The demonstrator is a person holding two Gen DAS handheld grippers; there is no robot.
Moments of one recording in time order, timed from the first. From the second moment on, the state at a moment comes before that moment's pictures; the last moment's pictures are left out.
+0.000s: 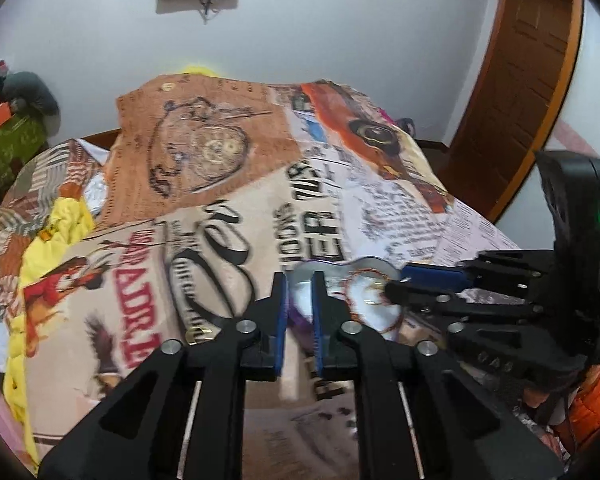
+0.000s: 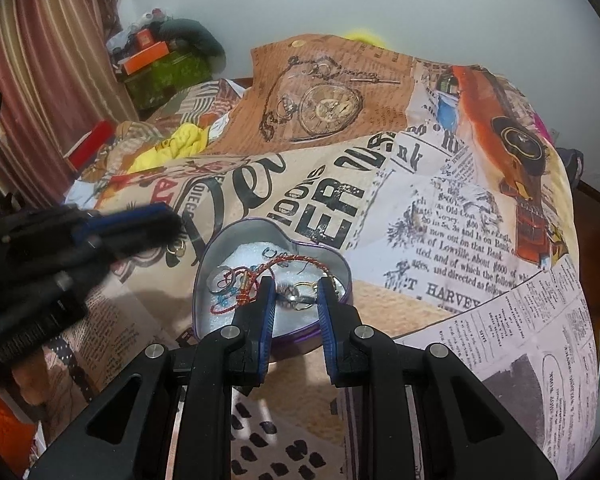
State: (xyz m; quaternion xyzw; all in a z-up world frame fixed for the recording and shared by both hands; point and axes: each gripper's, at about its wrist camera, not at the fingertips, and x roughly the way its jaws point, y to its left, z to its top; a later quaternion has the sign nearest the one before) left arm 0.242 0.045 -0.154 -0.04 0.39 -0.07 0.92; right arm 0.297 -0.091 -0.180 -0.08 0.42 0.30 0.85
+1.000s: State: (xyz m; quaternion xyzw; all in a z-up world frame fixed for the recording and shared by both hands) left arm 0.210 0.108 -0.200 -0.05 0.45 -0.02 0.89; right arm 0.306 -0.079 -0.188 -0.08 0.43 0.31 0.84
